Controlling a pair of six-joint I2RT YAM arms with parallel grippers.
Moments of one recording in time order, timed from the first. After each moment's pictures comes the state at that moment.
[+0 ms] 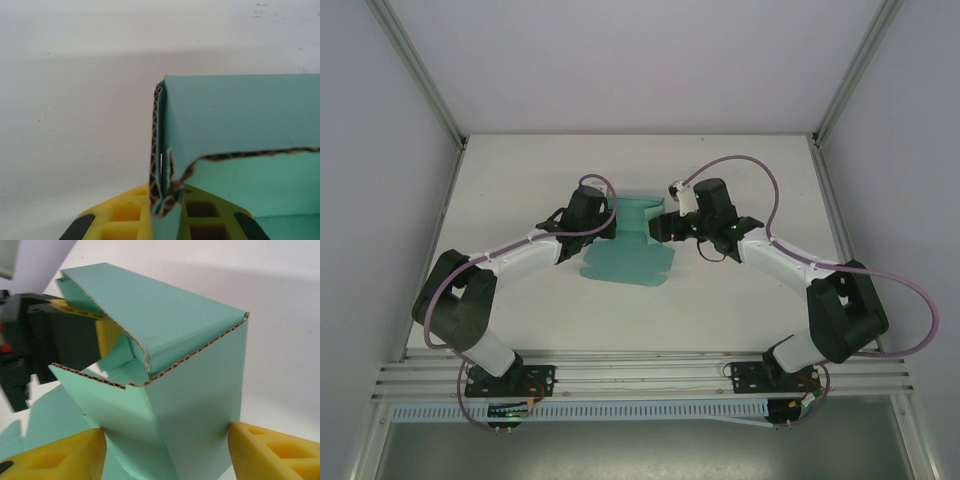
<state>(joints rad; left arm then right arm) -0.57 1.61 0.95 -0.05 -0.09 -0.40 0.55 1.49 0.93 -0.10 -0.38 0.27</state>
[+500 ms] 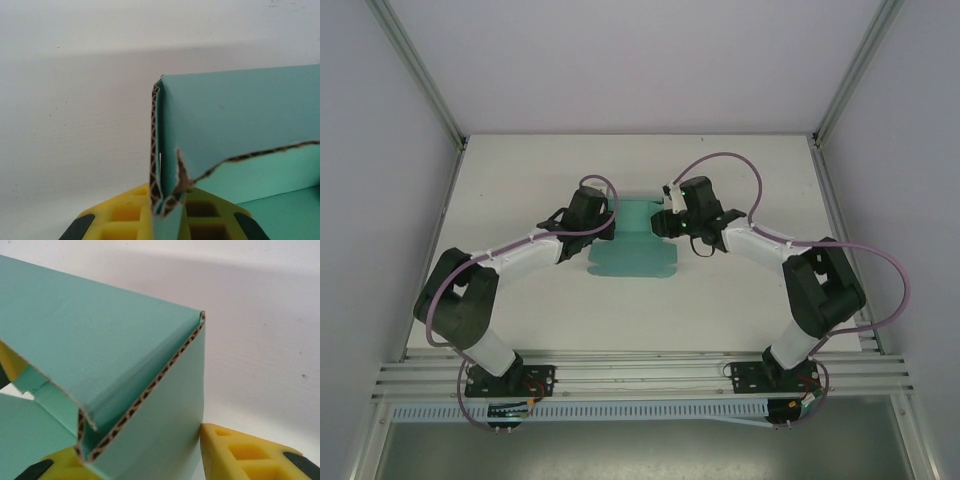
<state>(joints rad) -0.57 1.62 0.96 -0.08 -0.11 -0.38 0.57 1.64 1.02 -0.12 -0.22 0.26</state>
